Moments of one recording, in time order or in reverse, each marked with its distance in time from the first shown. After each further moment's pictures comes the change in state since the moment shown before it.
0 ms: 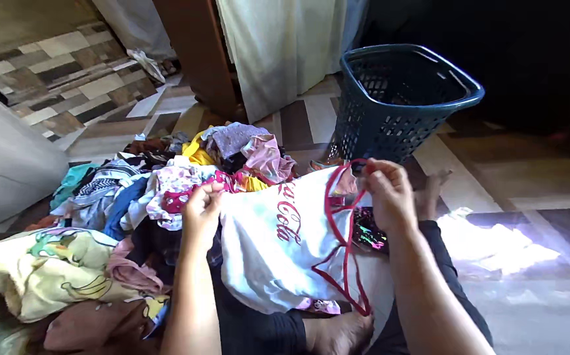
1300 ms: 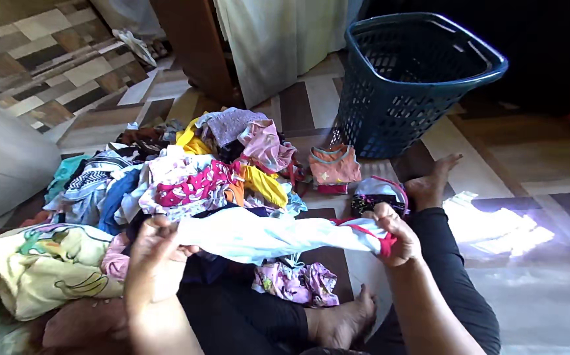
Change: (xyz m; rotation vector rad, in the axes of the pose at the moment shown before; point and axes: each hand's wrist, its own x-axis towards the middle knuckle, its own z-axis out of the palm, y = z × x) left_hand -0.053 0.011 -0.051 -0.625 -0.021 -0.113; right_hand -0.063 0.029 -0.012 0.784 -0.532 0.113
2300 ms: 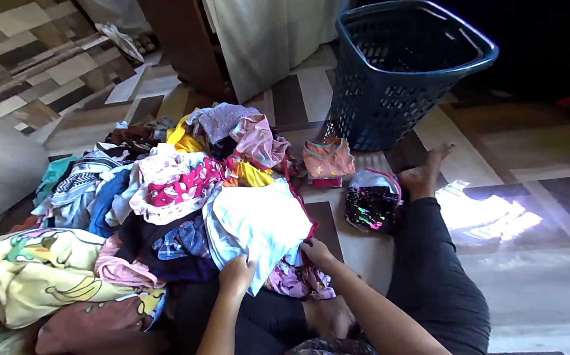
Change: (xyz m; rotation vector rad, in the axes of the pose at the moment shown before) left_hand -0.036 -0.128 0.035 1.452 -0.477 -0.901; right_hand -0.023 0.157 -0.029 -1.050 0.381 1.163
